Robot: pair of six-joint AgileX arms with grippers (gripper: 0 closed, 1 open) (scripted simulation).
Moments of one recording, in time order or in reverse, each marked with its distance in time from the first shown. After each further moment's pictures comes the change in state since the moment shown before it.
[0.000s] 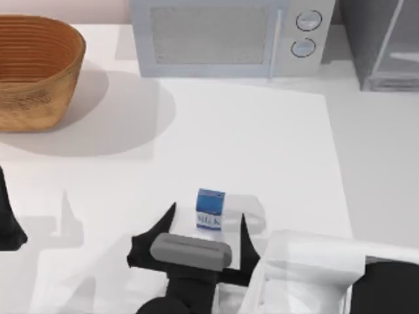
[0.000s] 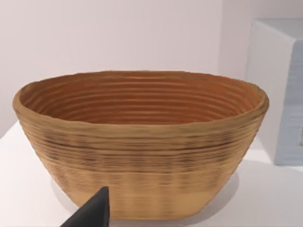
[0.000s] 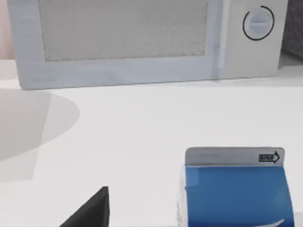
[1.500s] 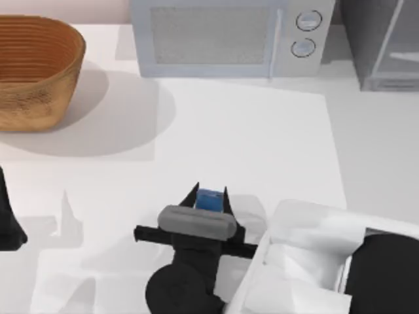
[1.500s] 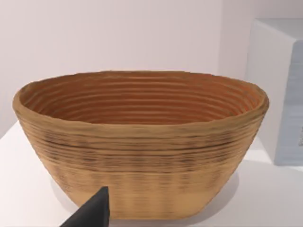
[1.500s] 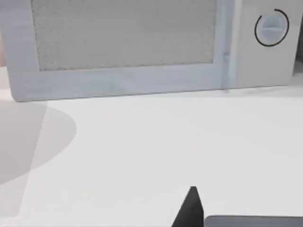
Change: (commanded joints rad) left arm 0.000 0.000 0.000 0.000 0.000 0.000; right arm -0.096 0.027 0.032 0.069 -0.099 -0.069
